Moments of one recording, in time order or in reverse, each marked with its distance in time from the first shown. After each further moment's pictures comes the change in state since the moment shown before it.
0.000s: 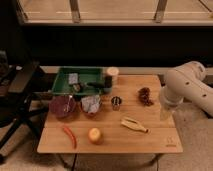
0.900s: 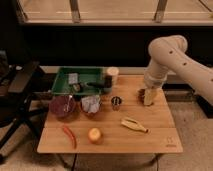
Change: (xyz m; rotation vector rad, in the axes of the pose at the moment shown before) arm -0.099 -0.057 -0.046 -0.167 -0.160 0.027
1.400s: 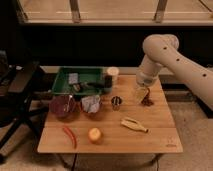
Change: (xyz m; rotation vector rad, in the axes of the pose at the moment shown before) arm -0.022 0.002 0.002 -0.037 -0.052 0.093
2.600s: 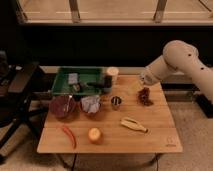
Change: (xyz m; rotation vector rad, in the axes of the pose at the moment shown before) arm -0.040 -0.025 -0.021 0.085 -0.423 0.480
